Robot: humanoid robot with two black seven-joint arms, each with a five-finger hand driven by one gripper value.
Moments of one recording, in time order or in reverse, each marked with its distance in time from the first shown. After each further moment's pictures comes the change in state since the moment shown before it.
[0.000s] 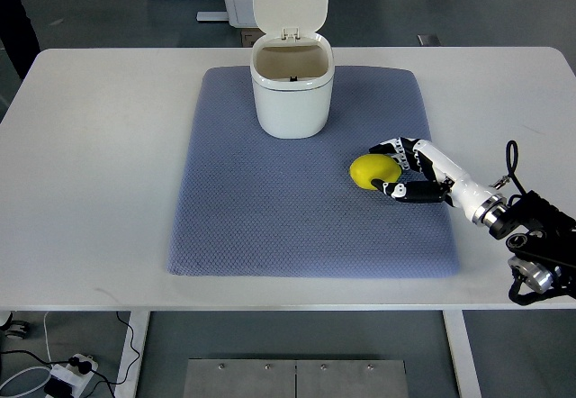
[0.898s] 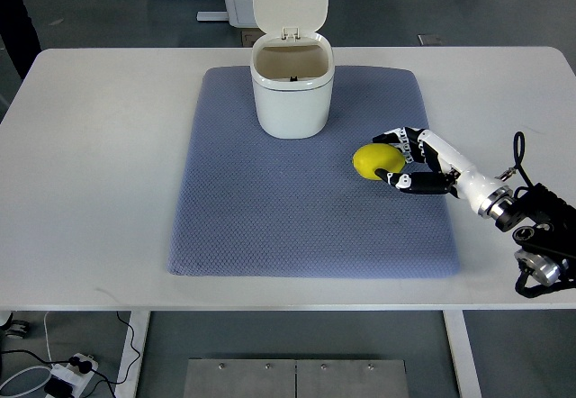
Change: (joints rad) left arm 0.000 0.000 0.000 0.000 -0.001 0.000 0.000; right arm 0.032 -0.039 0.001 0.005 0.016 0.008 0.030
